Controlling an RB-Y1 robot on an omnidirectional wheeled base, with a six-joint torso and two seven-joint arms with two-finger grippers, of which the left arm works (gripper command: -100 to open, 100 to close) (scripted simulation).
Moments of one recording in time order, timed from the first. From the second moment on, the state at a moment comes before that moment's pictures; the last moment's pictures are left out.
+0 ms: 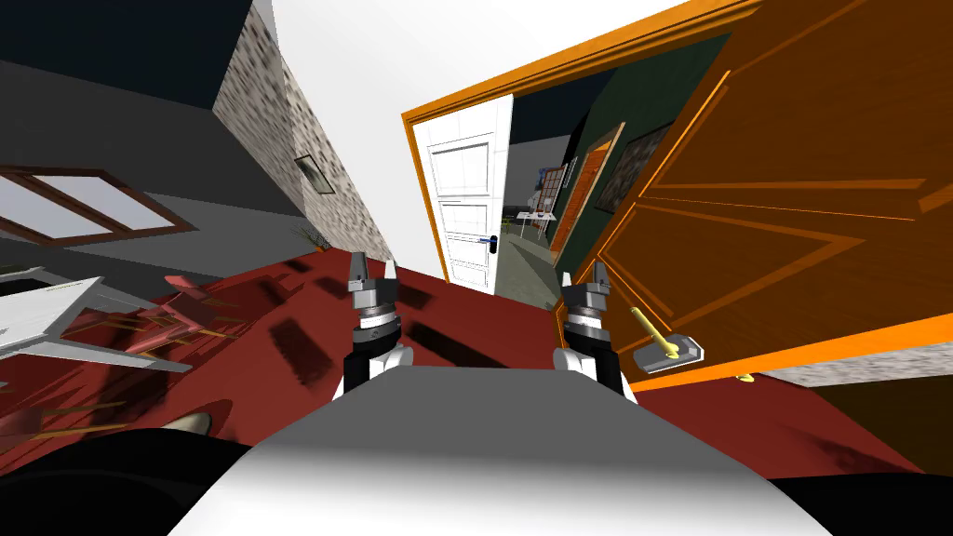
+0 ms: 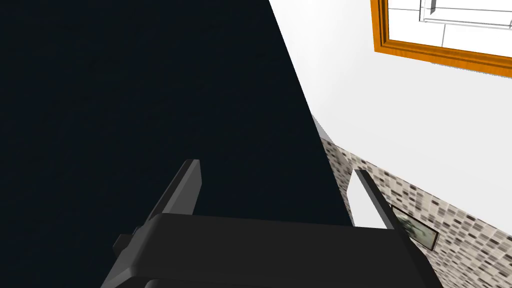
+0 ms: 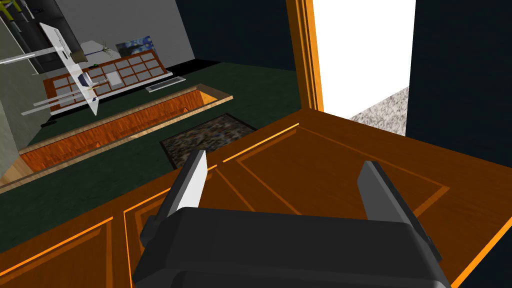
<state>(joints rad) 0.52 0.01 -0.03 -2.36 0.08 -0.55 -0.08</state>
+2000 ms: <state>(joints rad) 0.30 0.14 -0.01 -1.89 0.10 -0.47 0.02</state>
